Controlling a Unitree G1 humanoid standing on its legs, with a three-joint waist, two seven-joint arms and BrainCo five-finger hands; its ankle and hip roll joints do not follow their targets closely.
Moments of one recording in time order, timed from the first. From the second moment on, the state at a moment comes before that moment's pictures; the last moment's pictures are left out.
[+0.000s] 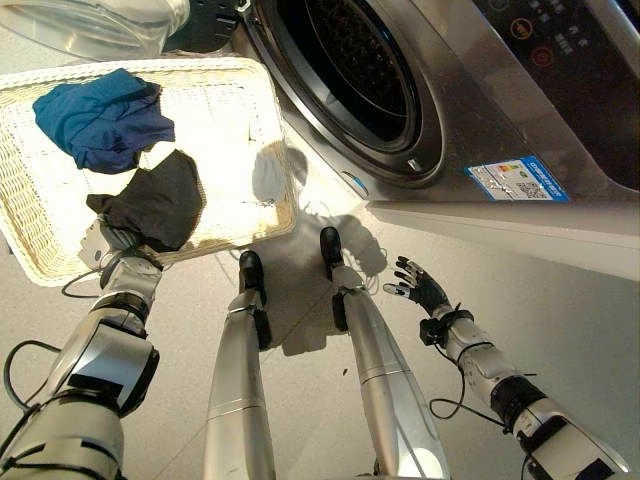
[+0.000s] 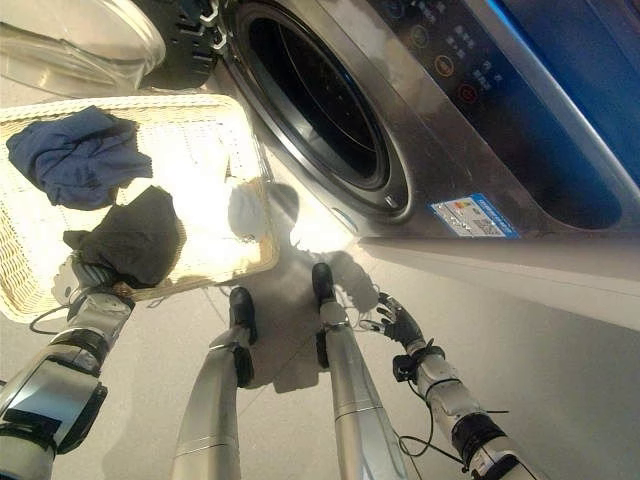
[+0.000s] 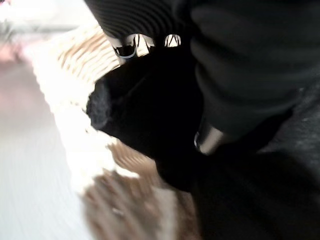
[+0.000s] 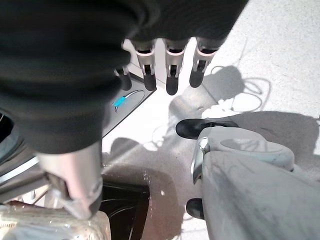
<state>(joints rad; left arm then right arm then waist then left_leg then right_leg) -0.88 0.65 -0.31 1.30 -0.31 -0.05 0.62 -0.39 -0.40 0.47 0.70 0.56 -0.23 0.01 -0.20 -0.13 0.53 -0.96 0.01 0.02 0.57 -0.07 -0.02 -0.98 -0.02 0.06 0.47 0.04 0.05</state>
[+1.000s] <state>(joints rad) -0.37 0.49 -0.44 0.58 -0.11 -0.30 0.37 -0.54 -0.37 0.49 0.48 0.32 -0.17 -0.01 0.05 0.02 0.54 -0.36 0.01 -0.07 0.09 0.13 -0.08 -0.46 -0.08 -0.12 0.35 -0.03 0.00</state>
